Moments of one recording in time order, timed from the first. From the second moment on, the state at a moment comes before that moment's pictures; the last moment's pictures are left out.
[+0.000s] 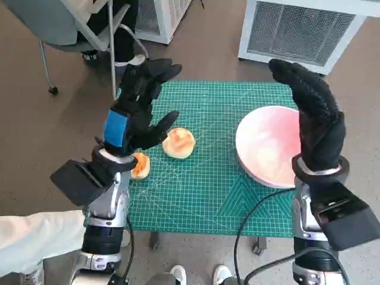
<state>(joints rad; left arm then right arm) -0.53 0.11 0.08 0.20 -0.22 -0.39 -0.37 -0.53 -0.17 -0.08 0.16 0.09 -0.65 0.18</state>
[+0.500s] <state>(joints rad) -0.53 0.11 0.08 0.20 -0.22 -0.39 -0.37 -0.52 -0.18 -0.08 0.16 0.09 -0.64 0.18</state>
